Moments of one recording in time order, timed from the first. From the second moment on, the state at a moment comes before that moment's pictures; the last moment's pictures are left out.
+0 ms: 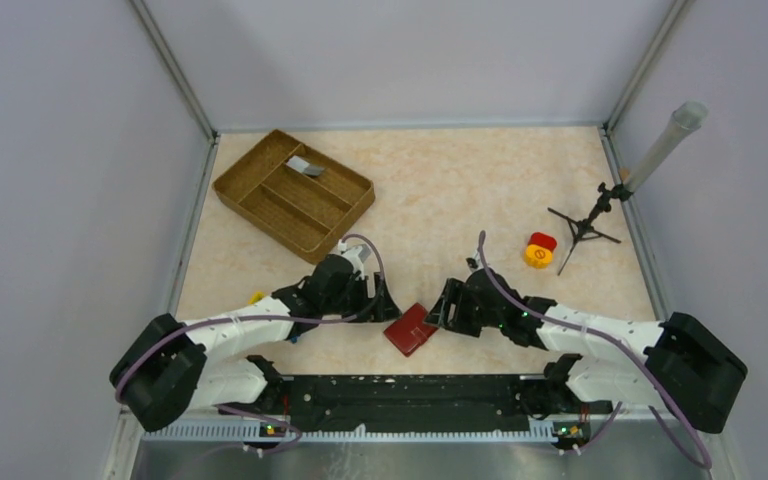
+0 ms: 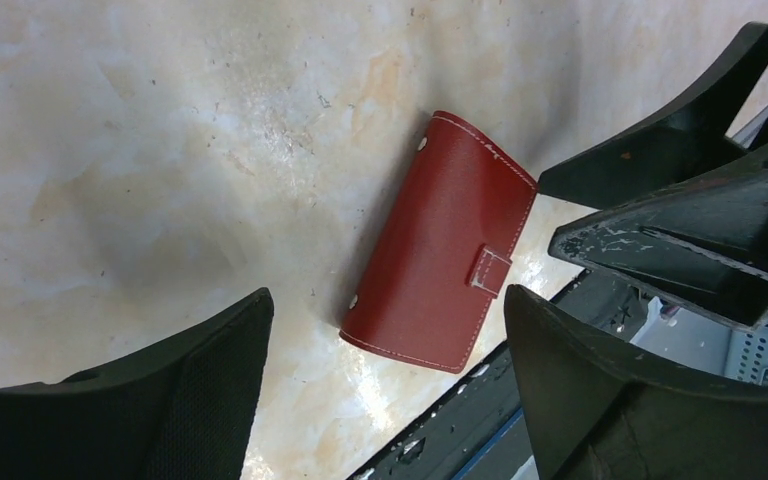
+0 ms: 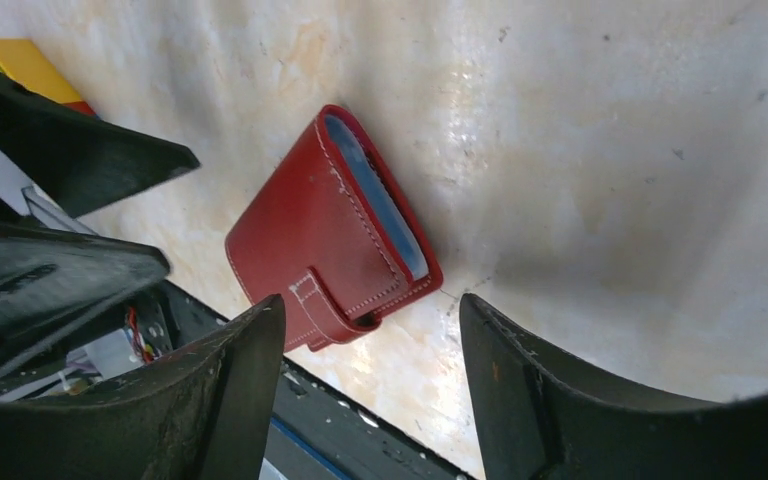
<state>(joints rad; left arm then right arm) -0.75 1.17 0.45 0.01 0.25 -0.77 0.87 1.11 0.38 -0.05 -0.06 1.05</state>
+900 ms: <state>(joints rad) -0.78 1.31 0.45 0.09 0.31 -0.85 0.88 1.38 0.39 0.33 -0.11 1.06</state>
